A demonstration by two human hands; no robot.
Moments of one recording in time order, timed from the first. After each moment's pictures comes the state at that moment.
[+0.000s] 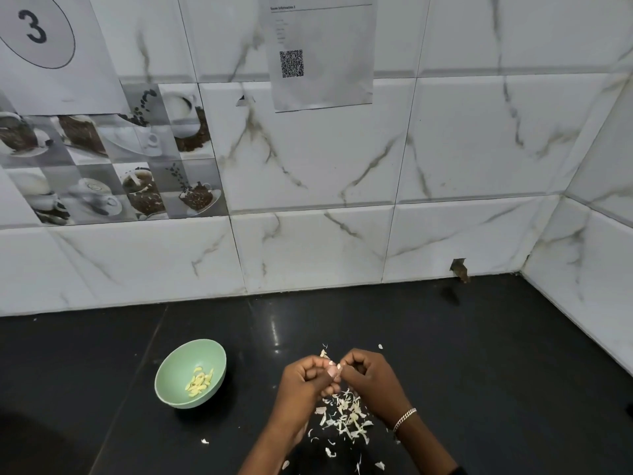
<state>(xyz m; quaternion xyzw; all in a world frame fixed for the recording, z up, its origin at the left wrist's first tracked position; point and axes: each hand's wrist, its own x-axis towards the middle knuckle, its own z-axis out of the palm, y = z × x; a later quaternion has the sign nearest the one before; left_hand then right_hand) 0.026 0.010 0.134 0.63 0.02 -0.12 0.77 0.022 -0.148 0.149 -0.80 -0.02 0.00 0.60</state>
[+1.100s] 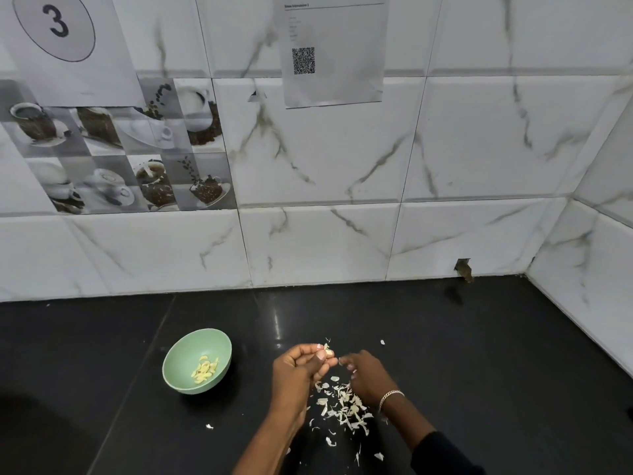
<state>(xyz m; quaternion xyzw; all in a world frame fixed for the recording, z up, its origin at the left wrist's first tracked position) 0.029 0.012 0.132 0.52 0.12 -0.04 0.84 0.061 -0.157 0.083 -0.95 -0.01 0.12 0.29</state>
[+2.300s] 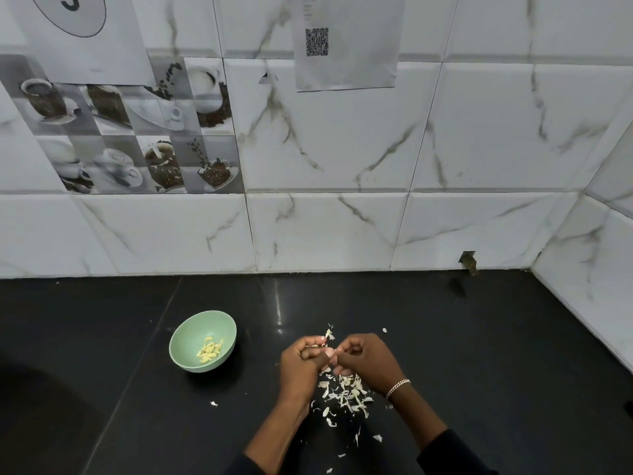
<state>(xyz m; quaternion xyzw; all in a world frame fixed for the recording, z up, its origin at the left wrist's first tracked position) 0.022 0.008 0.112 0.62 0.13 -0.03 0.77 0.039 -0.147 0.118 -0.80 -0.02 0.10 0.60</state>
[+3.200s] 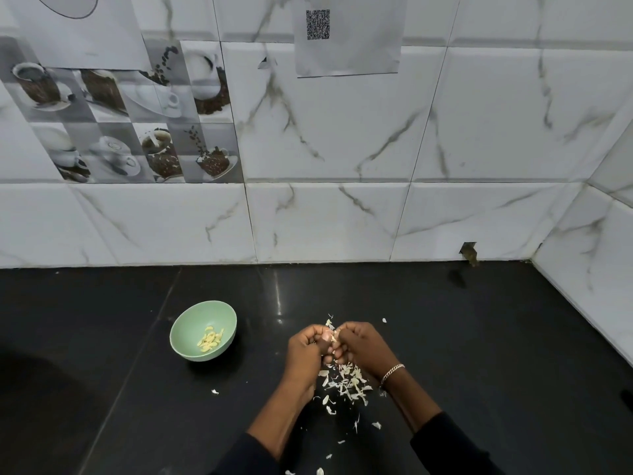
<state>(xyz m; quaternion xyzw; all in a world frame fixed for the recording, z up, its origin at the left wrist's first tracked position) 0.022 0.002 0.124 0.61 0.10 -0.09 0.78 0.043 -0.131 0.125 -0.72 0.03 0.15 0.68</state>
